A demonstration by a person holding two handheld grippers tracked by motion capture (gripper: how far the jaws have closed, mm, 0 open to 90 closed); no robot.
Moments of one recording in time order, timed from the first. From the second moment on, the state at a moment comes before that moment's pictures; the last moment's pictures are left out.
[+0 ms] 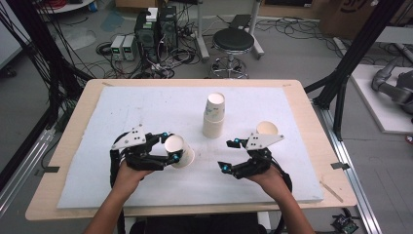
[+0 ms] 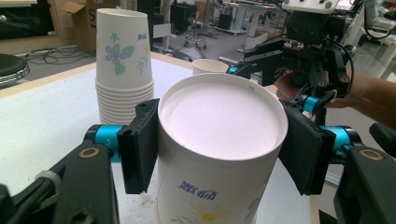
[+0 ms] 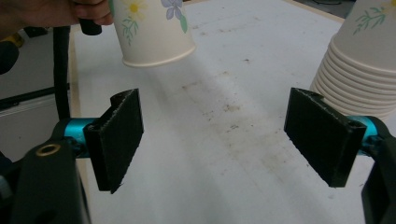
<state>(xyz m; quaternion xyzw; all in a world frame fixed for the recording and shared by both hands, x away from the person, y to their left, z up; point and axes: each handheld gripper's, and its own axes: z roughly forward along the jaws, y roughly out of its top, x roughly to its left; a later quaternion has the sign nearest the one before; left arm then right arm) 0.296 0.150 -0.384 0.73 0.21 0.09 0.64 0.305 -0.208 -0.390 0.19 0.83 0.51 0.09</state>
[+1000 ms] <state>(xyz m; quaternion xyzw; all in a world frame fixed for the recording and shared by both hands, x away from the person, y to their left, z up) 0.292 0.130 -0.383 0.74 0.16 0.04 0.65 0.305 -0.168 -0.386 0.12 0.84 0.52 0.04</state>
